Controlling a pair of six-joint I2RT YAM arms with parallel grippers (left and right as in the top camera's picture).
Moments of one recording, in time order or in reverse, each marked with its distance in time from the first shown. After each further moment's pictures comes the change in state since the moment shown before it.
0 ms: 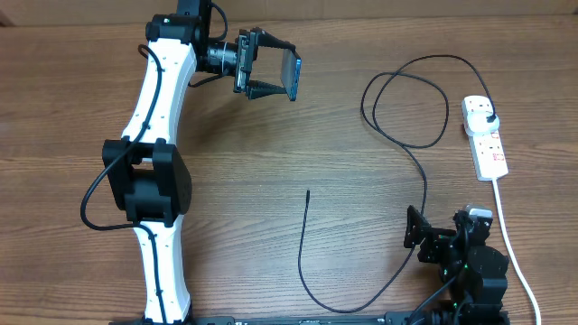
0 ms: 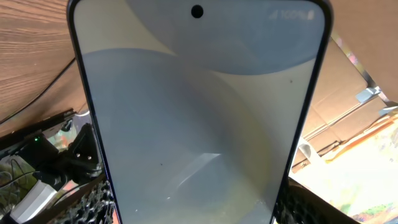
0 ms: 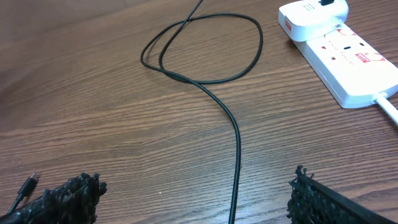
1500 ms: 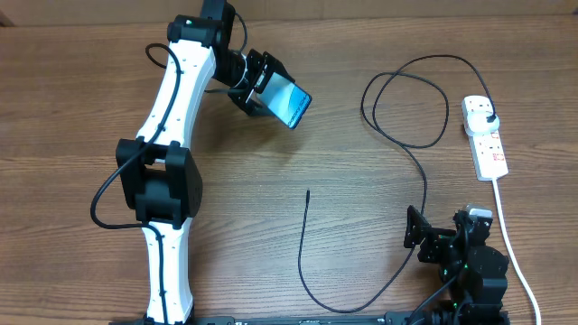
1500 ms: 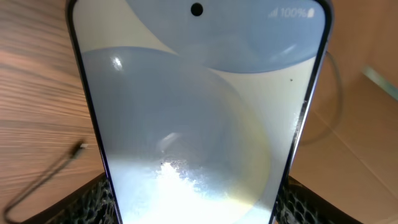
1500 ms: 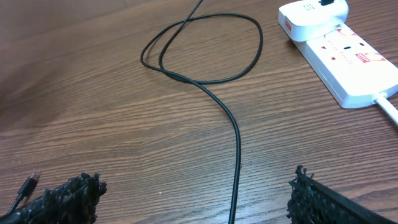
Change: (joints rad) left arm -0.074 0.000 0.000 -0.096 -0.639 0.024; right arm 0.000 0.000 0.000 0.000 0.000 0.000
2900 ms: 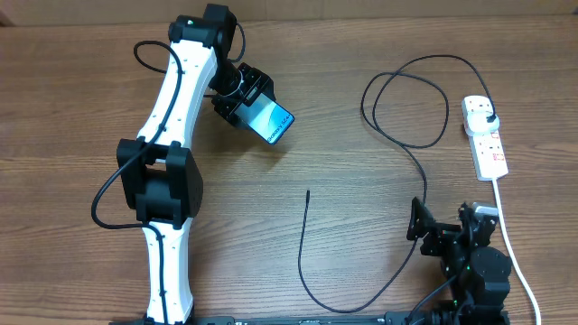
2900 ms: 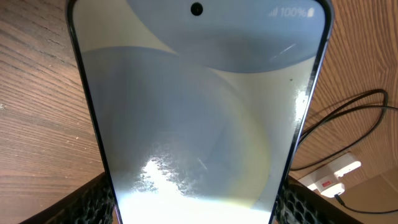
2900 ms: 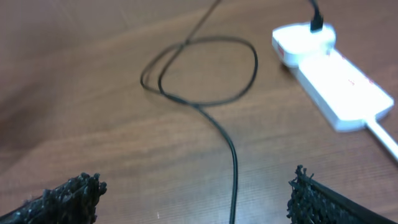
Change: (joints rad) left arm -0.005 0.000 0.000 -0.119 -0.279 0.020; right arm 0.000 0.000 -0.008 0.110 0.030 0.008
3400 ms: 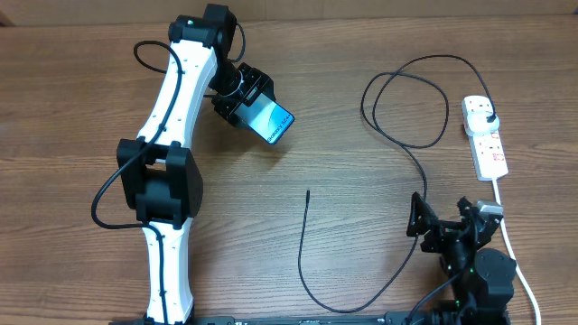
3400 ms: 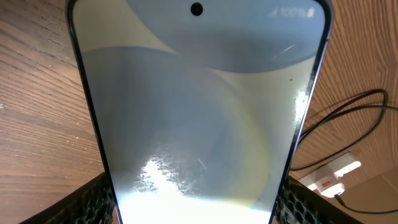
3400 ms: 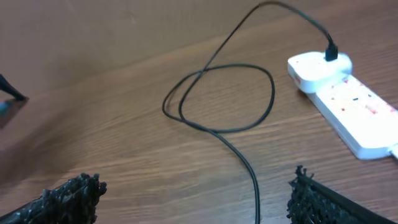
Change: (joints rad) left arm 0.000 0.000 0.000 0.000 0.000 0.000; right arm 0.000 0.005 0.023 0.067 -0.041 0.051
